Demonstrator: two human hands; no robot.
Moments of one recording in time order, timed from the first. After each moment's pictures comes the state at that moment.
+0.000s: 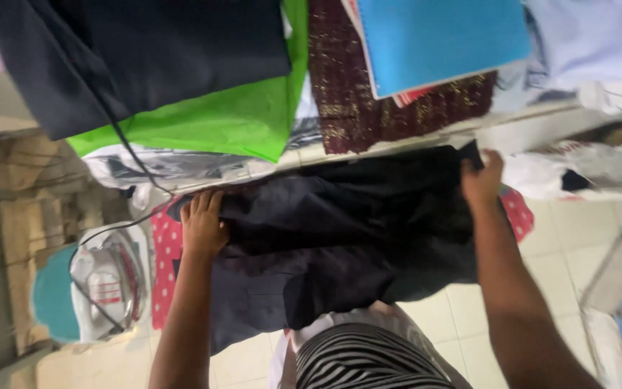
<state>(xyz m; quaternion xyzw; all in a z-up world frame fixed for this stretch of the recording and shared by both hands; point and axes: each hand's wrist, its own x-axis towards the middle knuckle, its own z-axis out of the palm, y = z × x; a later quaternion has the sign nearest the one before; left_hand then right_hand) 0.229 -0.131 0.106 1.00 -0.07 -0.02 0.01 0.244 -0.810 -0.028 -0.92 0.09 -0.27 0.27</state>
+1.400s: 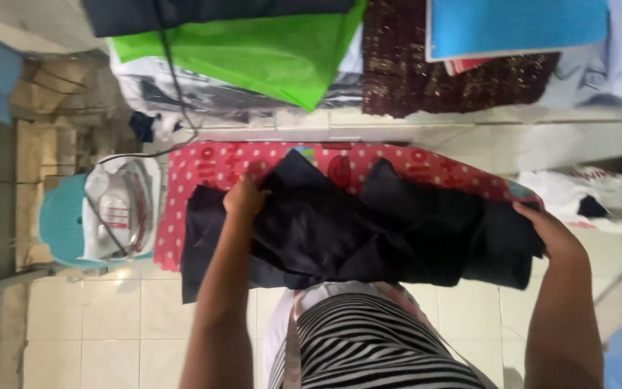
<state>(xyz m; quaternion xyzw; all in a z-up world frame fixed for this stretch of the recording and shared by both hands) 0.192 -0.172 0.035 0.94 0.18 -0.27 0.13 0.152 -0.791 0.153 -0.70 0.46 0.26 0.49</state>
